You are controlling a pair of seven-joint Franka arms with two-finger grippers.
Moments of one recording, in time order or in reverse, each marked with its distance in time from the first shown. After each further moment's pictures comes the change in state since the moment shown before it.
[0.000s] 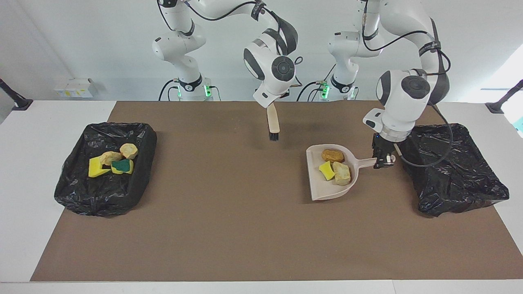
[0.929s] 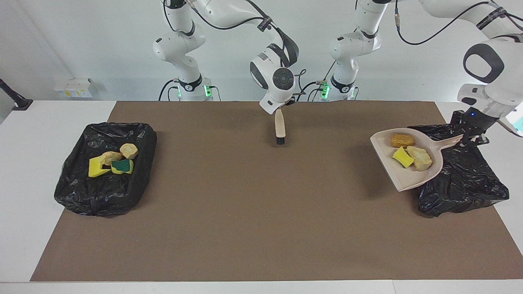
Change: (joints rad) left arm 0.466 -0.006 0.008 0.264 -0.048 -0.205 0.354; right arm 0.084 0.056 0.000 -0.138 0.080 0.251 0.000
